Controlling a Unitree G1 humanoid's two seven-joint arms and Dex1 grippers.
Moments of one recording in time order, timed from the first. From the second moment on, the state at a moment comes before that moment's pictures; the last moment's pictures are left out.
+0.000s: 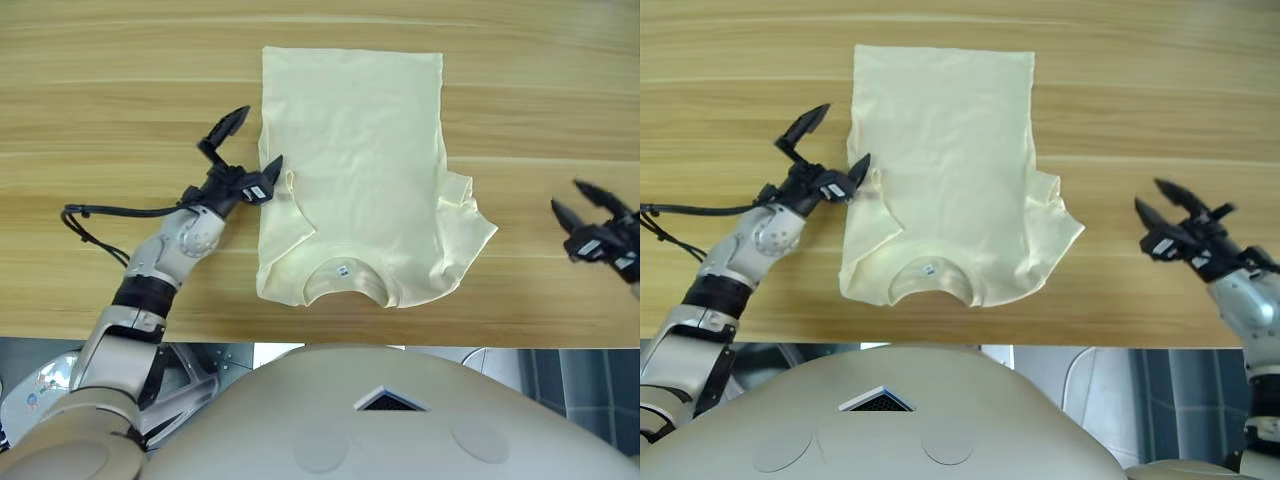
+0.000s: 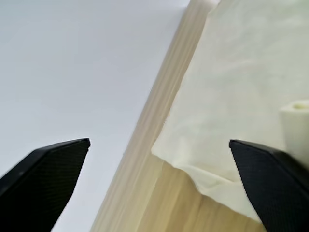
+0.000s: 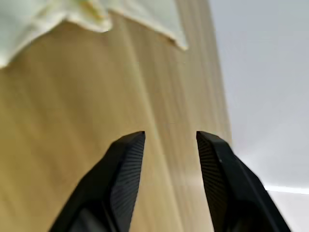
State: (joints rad) left arm -0.10 0.53 -0.28 0.40 0.66 -0.60 0.20; right arm 0.42 -0.95 -0.18 0.32 -0.41 -0.76 0.24
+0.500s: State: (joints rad) left arm 0.04 0.51 -0.13 0.04 0.60 -0.55 0.23; right arm 0.46 -0.91 -0.03 0.14 -0.53 -0.70 0.20
